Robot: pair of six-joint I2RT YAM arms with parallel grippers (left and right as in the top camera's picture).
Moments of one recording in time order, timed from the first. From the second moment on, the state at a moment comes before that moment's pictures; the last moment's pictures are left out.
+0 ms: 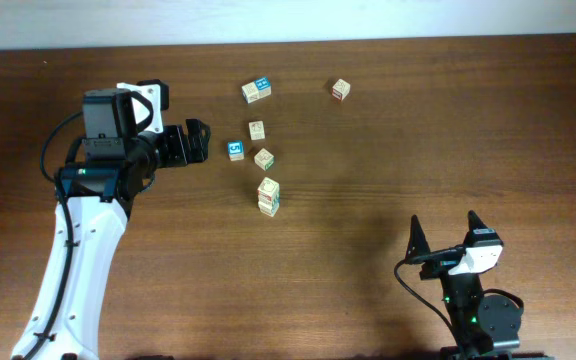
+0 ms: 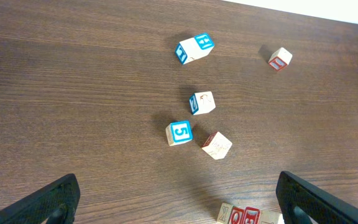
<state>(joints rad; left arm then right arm) 0.00 1.43 1.22 -0.57 0.27 -0.13 0.05 0.01 0.02 -0.03 -0.03 0.08</state>
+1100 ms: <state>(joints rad) 0.00 0.64 0.43 -0.05 0.20 0.14 0.04 0.01 0.01 -0.07 -0.03 0.08</state>
